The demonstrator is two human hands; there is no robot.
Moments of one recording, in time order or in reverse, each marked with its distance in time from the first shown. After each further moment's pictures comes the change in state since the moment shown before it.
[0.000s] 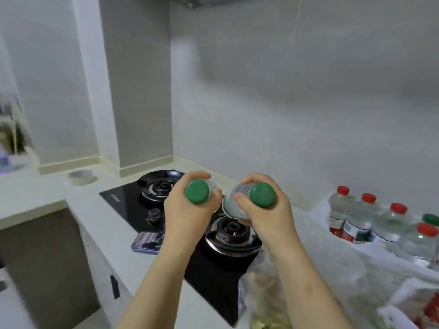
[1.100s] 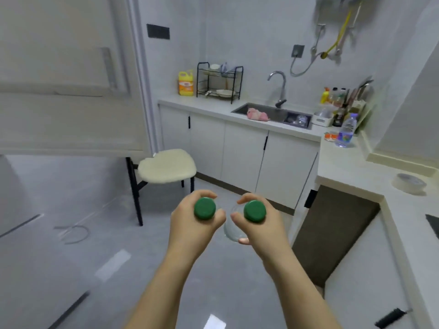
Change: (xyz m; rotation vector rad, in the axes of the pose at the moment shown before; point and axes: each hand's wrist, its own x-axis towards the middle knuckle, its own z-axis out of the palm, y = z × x) left_hand -0.191 0.017 -0.414 0.576 1.161 -0.321; right_hand -0.260 -0.079 0.373 0.355 -1.400 0.236
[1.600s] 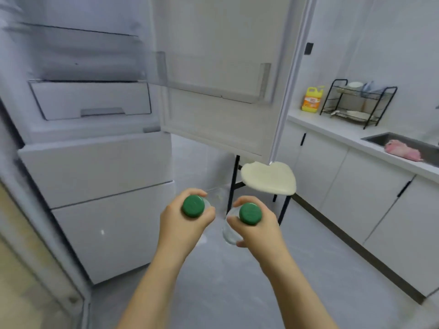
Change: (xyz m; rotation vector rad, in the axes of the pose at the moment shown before) left_hand -0.034 -0.029 -0.154 0.043 0.638 -0.120; right_hand -0.005 -0.013 0.155 -0.006 -0.616 -0.154
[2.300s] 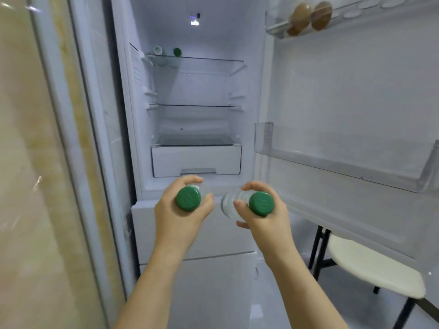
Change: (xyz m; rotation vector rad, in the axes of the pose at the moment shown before) left_hand 0.176 0.036 -0.198 -0.010 0.427 0.423; right_hand 0.154 -0.107 0.227 0.285 -0.152 -0.486
